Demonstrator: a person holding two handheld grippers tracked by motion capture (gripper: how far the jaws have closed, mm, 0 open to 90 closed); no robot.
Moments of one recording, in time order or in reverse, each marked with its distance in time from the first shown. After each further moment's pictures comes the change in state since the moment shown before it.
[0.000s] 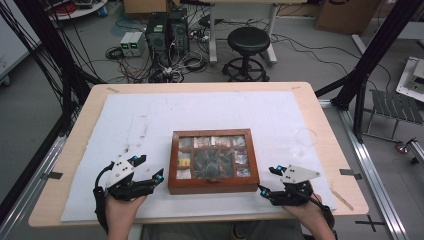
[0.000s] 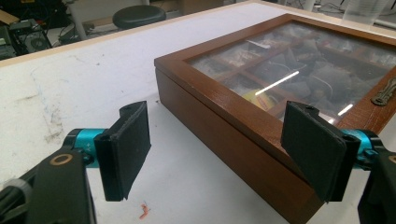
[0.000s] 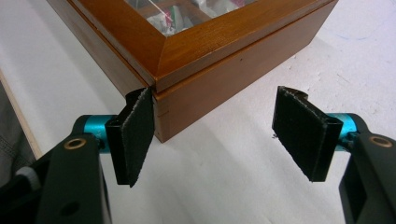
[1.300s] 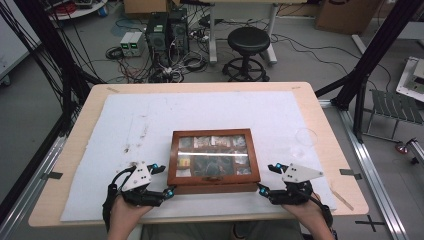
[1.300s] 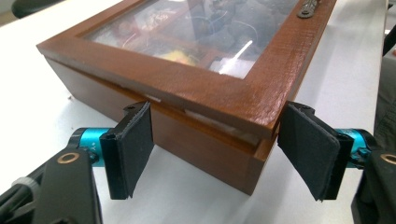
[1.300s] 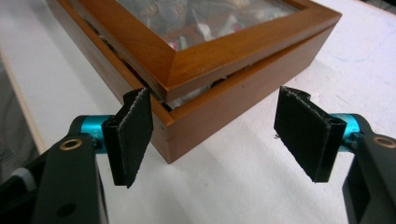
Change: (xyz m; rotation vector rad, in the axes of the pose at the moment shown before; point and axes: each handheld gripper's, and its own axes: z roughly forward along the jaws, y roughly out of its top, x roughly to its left) left arm -0.015 -0.009 0.022 0.124 -0.273 0.211; right arm 0.001 0.005 -0.004 -0.078 0.024 0.010
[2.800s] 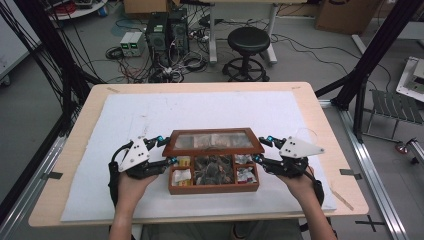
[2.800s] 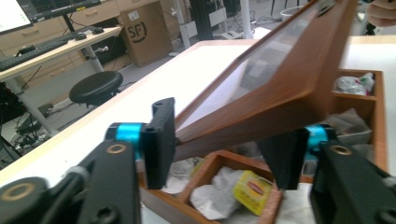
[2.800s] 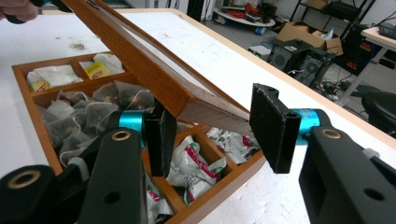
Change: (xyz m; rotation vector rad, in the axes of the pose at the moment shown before) left arm 0.043 0.048 0.009 -0.257 0.088 0.099; right arm -0.022 0.071 0.005 -0.189 -0.066 -0.092
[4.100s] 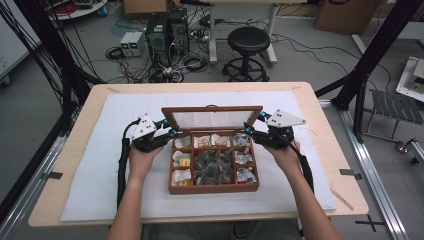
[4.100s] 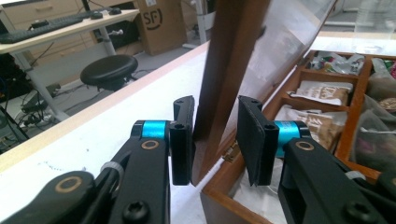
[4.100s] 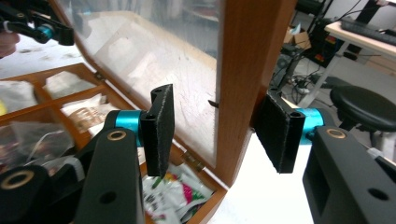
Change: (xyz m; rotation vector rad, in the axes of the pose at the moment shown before) left arm 0.066 -0.033 0.058 0.023 0.048 -0.075; right arm -0.044 0.019 0.060 0.011 -0.118 0.040
